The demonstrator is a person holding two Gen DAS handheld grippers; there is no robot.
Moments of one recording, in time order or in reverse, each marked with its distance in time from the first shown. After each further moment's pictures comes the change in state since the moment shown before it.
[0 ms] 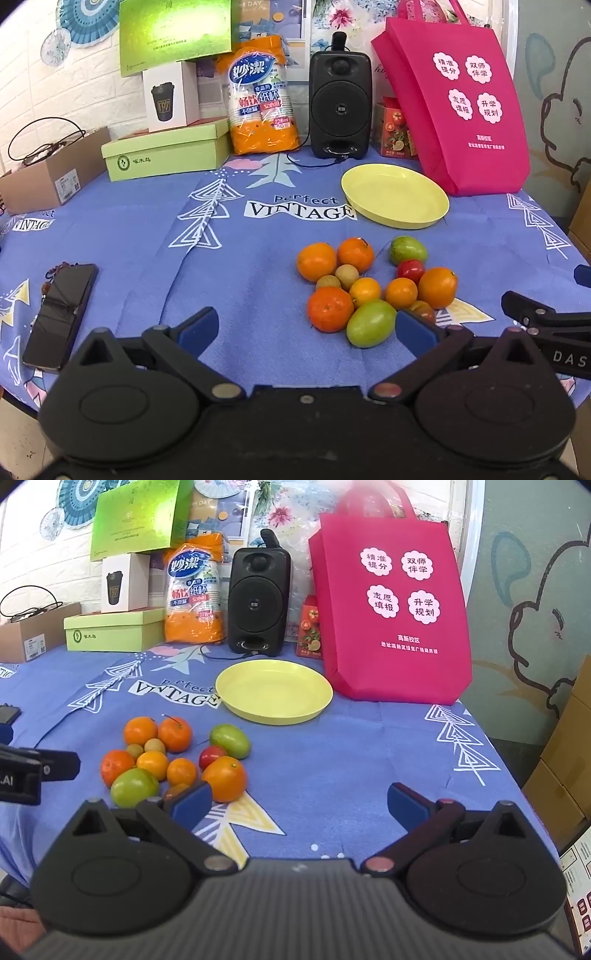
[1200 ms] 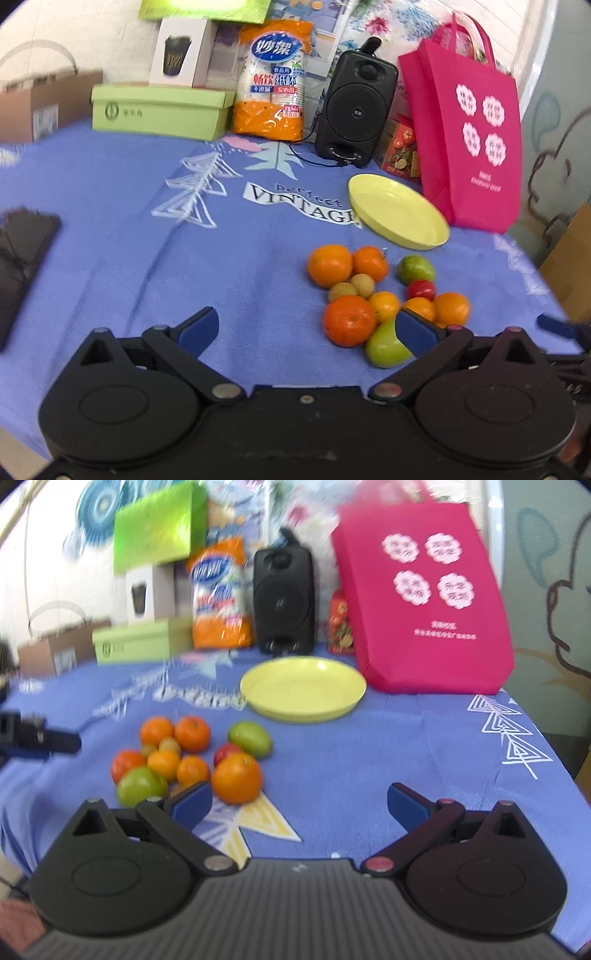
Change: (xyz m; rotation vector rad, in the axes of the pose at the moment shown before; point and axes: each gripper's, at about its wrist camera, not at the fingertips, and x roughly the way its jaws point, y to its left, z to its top) left arm 0.056 0.055 -0.011 -0.157 -0.032 -0.141; right arm 0.036 -0.021 -0.014 0.014 -0.013 0.164
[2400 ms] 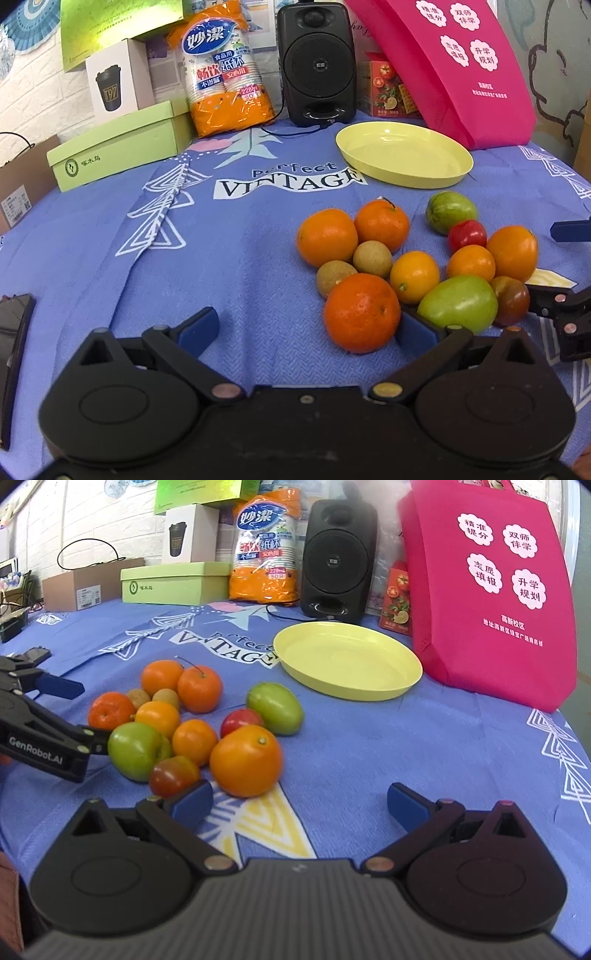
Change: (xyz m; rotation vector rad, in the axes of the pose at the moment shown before) left arm 0.082 -0.035 -0.016 0.277 0.049 0.089; right arm 0.073 0.014 -0.003 -0.167 0.076 0.074
